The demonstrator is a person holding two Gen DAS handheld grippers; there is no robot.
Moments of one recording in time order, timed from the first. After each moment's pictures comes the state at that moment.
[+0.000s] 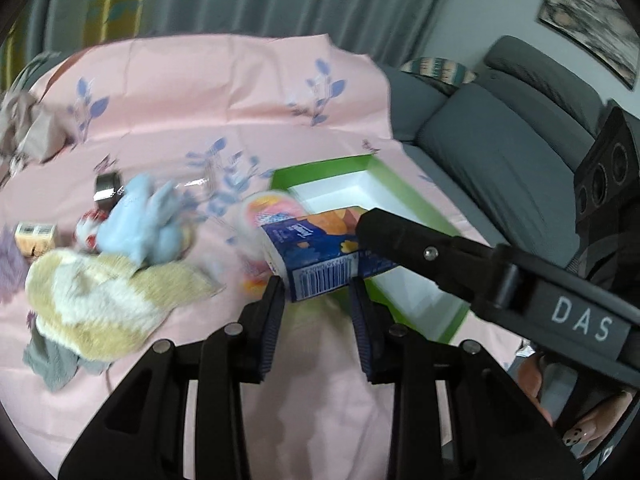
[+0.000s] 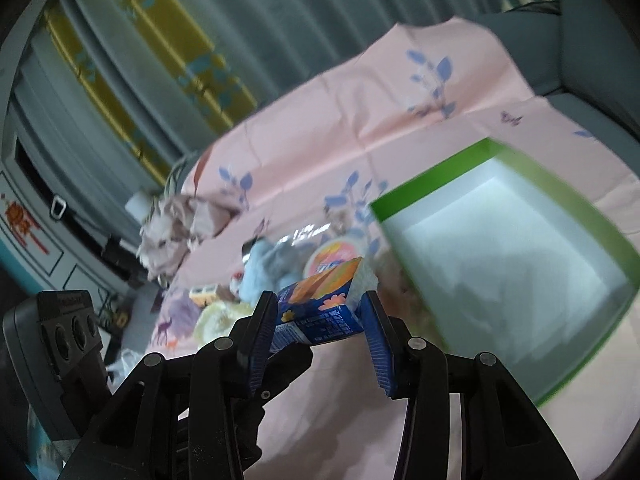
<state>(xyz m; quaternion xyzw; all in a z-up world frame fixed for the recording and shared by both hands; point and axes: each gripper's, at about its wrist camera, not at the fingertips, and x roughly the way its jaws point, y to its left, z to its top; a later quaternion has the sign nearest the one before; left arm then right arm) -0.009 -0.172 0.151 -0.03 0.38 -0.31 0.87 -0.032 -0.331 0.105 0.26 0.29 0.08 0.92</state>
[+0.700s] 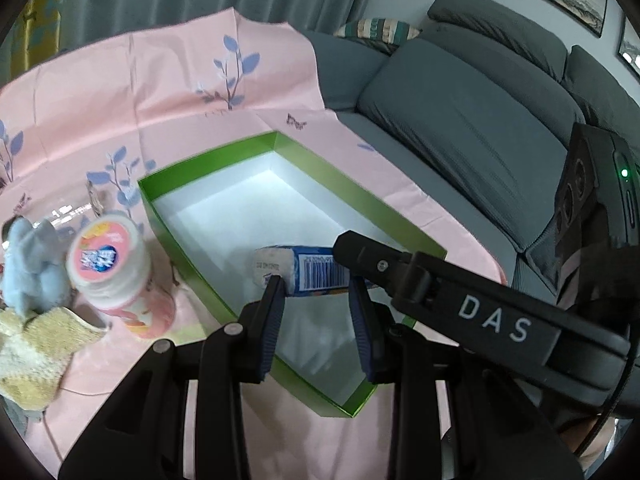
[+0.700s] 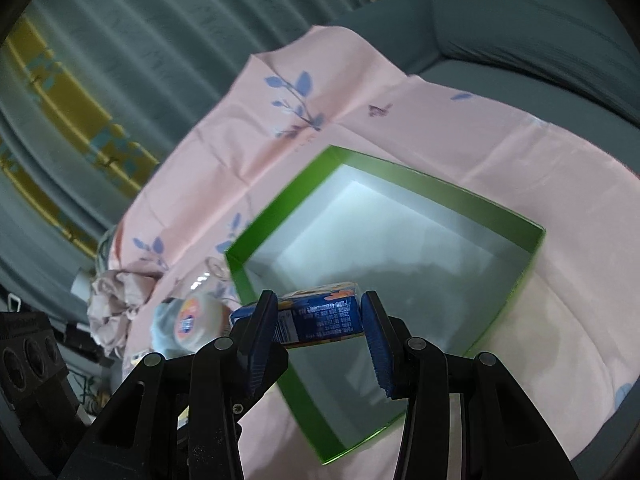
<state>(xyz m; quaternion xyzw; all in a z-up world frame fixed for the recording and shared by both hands) -0.003 -0.277 0.131 0.02 0.40 -0.38 0.83 -0.039 -0.425 0.057 0.35 0.30 -0.06 0.88</state>
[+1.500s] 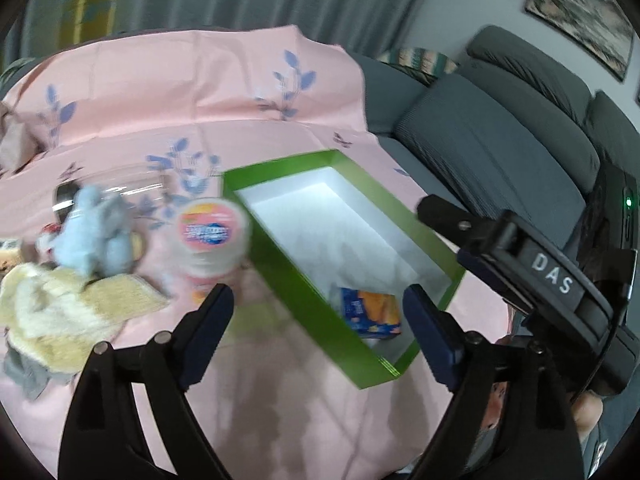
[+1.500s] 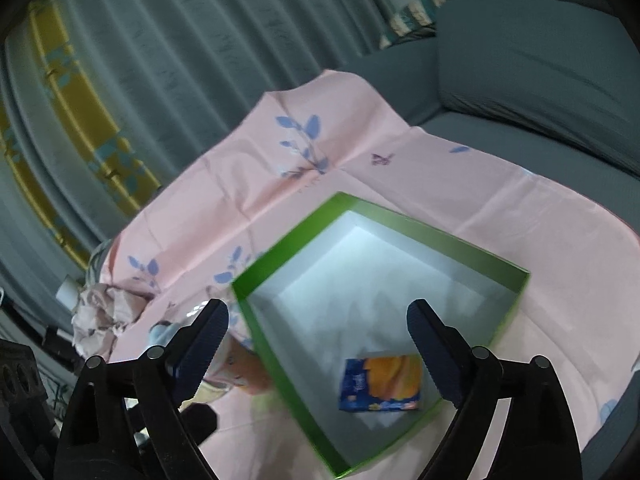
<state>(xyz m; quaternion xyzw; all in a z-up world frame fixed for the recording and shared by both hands) -0.006 -0.197 0.152 -0.04 0.40 -0.33 0.86 -0.051 -0.394 0.093 0.29 0.23 -0.08 0.93</state>
